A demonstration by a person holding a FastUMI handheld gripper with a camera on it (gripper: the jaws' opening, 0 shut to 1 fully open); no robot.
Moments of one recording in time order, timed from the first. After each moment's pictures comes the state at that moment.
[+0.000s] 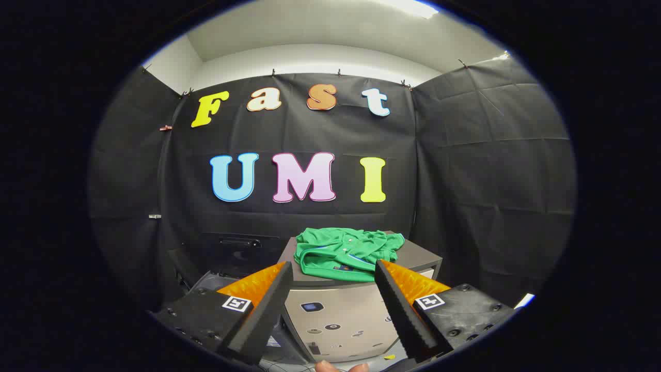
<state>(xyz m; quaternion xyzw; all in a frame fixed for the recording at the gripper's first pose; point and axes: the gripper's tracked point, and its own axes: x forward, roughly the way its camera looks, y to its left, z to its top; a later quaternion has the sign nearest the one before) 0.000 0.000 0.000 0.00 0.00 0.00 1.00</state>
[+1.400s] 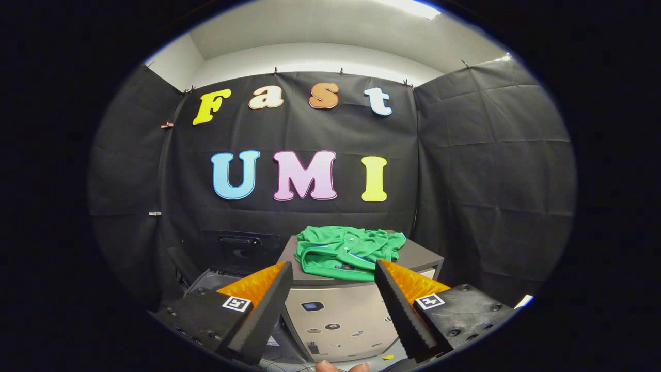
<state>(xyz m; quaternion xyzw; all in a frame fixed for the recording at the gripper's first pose) 0.005 0.004 0.000 0.00 0.00 0.00 1.00</state>
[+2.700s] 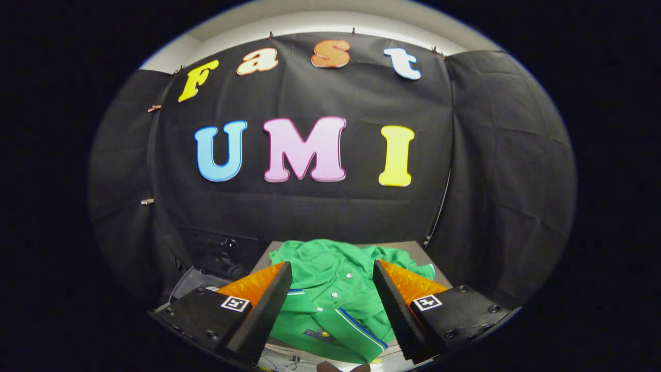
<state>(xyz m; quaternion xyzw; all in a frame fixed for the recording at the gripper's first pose) 0.236 -0.021 -0.005 -0.02 0.16 0.05 0.99</state>
